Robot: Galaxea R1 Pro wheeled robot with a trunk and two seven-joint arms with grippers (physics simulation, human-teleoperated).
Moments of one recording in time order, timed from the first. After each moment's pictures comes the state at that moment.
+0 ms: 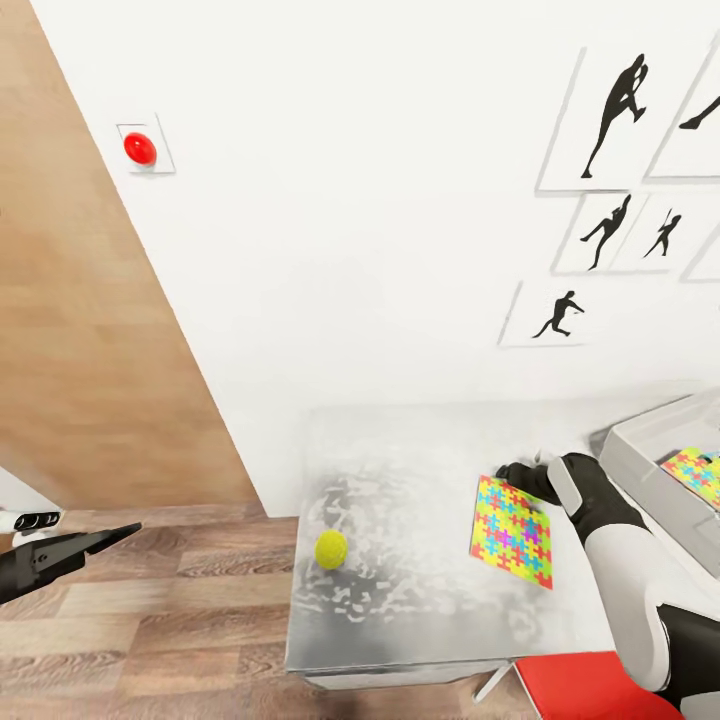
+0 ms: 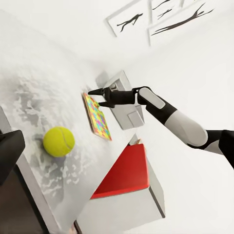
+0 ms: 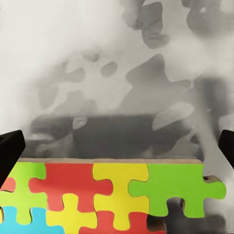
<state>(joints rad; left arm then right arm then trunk) -0.34 0.70 0.05 -0.96 0.78 0.63 -1.57 -0.94 -0.16 -0.28 -0.57 -0.20 0.73 -0.06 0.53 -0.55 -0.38</state>
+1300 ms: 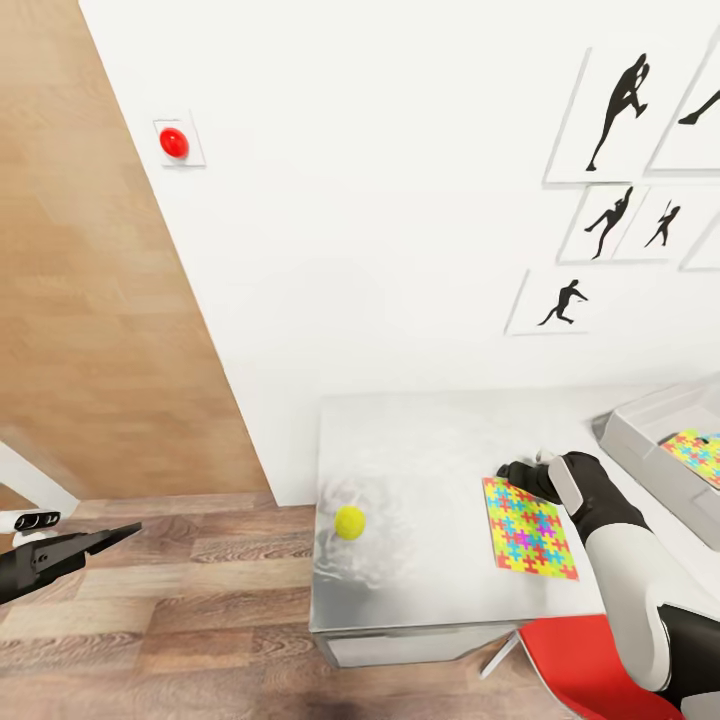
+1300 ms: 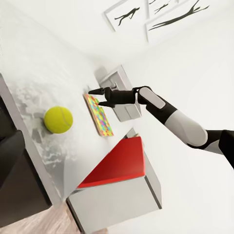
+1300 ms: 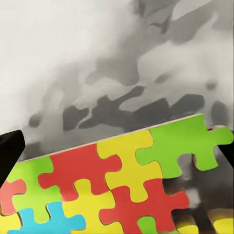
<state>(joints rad) -0.34 0.70 0.05 -0.96 0.78 0.63 -1.57 -0.94 -0.16 -0.28 -0.58 -0.19 0.74 -0.06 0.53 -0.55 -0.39</state>
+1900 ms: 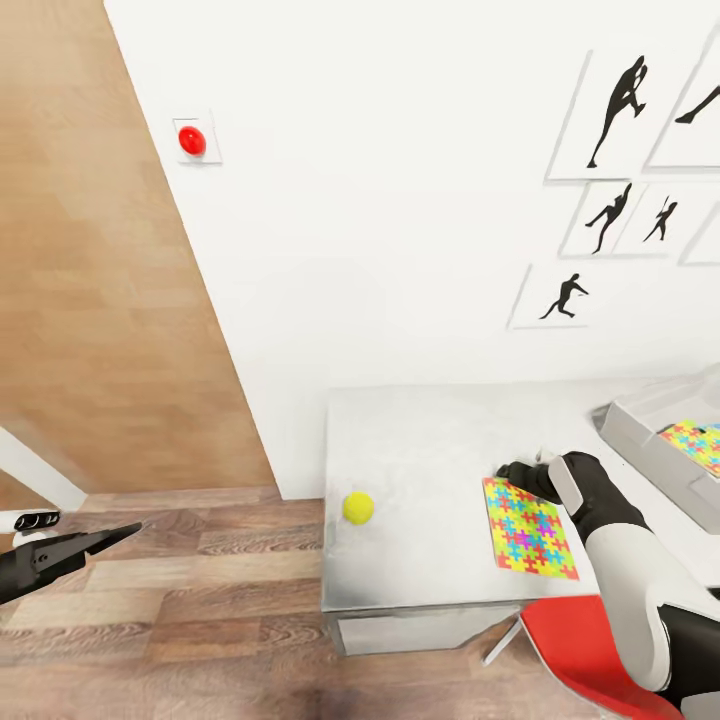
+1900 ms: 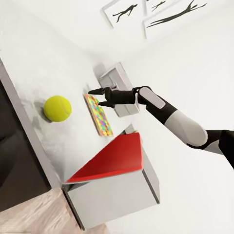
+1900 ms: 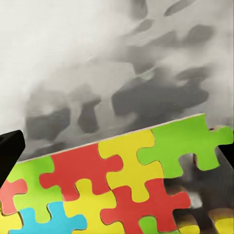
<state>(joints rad) -0.34 0.70 0.05 -0.96 0.78 0.63 -1.57 -0.94 -0.16 -0.28 -0.58 -0.19 0.74 -0.06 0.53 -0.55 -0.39</state>
